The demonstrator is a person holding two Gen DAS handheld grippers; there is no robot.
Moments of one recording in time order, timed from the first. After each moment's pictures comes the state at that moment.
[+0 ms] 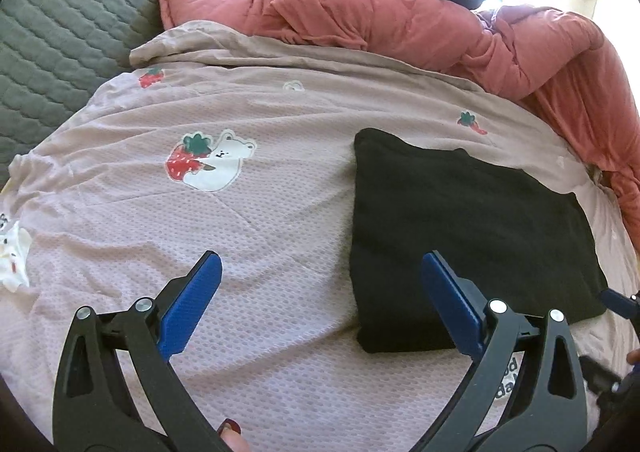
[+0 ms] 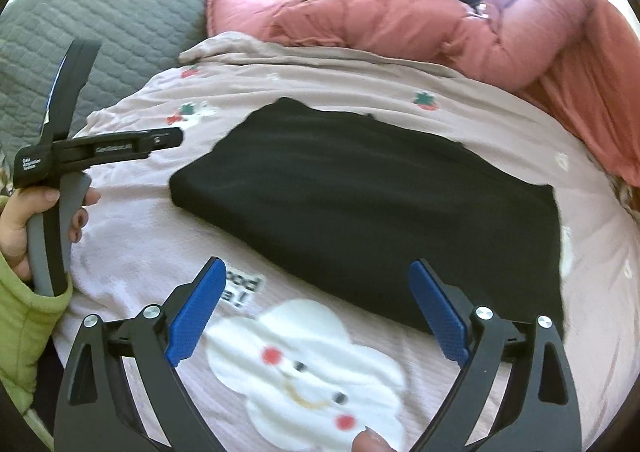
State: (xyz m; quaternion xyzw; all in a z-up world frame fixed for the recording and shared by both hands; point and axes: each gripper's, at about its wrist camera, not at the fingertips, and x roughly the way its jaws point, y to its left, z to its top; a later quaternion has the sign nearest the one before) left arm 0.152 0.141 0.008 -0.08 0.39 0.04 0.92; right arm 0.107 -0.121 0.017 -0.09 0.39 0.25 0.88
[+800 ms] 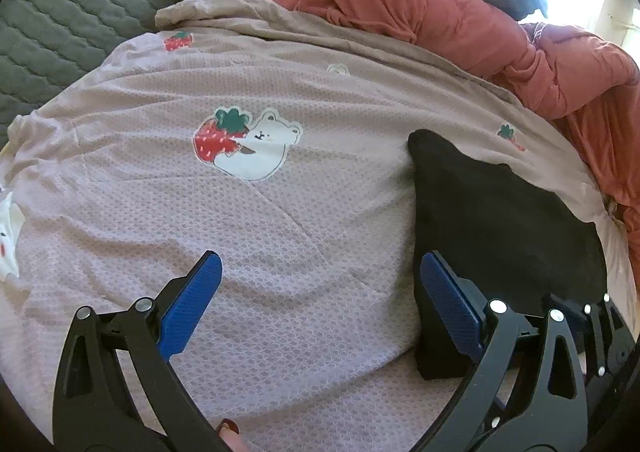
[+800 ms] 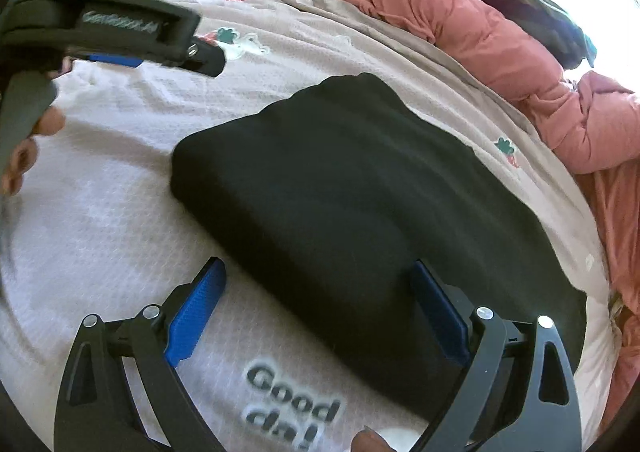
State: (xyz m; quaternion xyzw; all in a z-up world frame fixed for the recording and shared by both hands) left arm 0.171 0.184 -0.012 -0.13 0.42 0.07 0.90; right arm 0.145 0.002 -0.042 -0.27 0.38 0.25 0.85
